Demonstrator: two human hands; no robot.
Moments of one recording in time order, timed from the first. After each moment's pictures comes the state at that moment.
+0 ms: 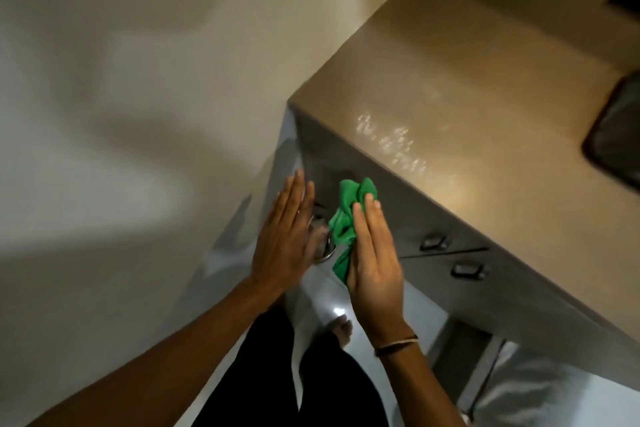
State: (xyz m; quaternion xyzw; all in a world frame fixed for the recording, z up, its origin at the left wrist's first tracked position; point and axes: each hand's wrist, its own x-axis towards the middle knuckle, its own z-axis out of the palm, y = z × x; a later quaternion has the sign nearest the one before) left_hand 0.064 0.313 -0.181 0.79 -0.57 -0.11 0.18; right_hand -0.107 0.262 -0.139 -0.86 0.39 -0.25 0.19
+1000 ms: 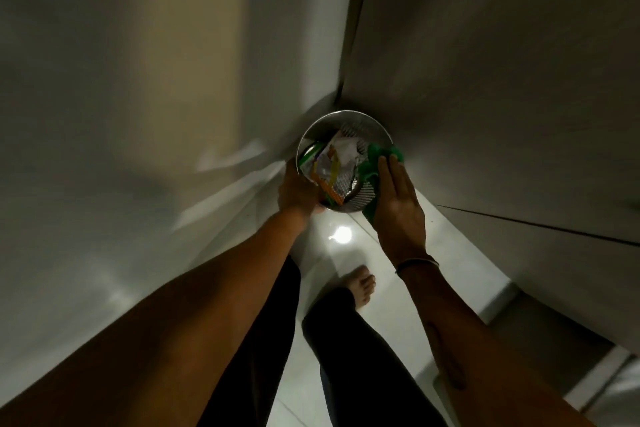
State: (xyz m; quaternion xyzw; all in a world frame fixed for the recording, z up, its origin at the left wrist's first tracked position) left_hand 0.093 0.323 -0.646 0.84 0.00 -0.47 0.29; right_hand -0.087 0.239 -0.597 -0.88 0.42 0.03 0.23
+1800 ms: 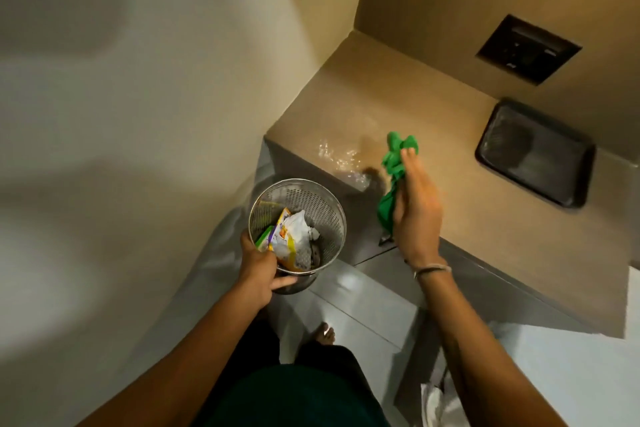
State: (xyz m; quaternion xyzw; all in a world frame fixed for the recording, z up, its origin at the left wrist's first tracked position) left_hand 0.050 0.330 -0.092 0.74 0.07 -0.50 0.44; right_hand -0.160 0.165 -0.032 -0.80 0.48 -0.31 0.18
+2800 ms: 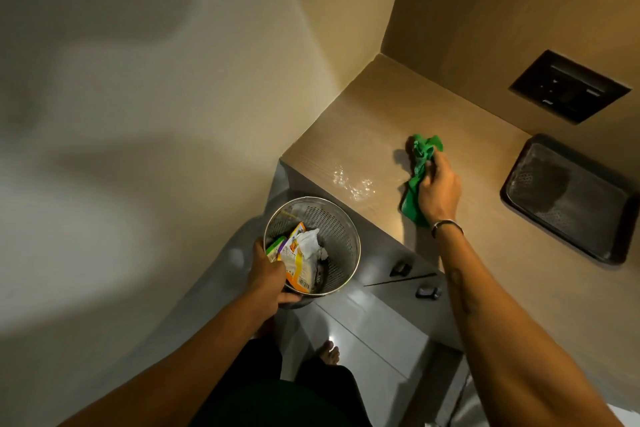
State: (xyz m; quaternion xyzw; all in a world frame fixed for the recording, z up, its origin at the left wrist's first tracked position) left_hand 0.059 0.299 -0.091 0.76 0.08 -0.50 0.40; right_hand -0.123 0.026 -0.060 -0.69 0.60 -0.26 0.30
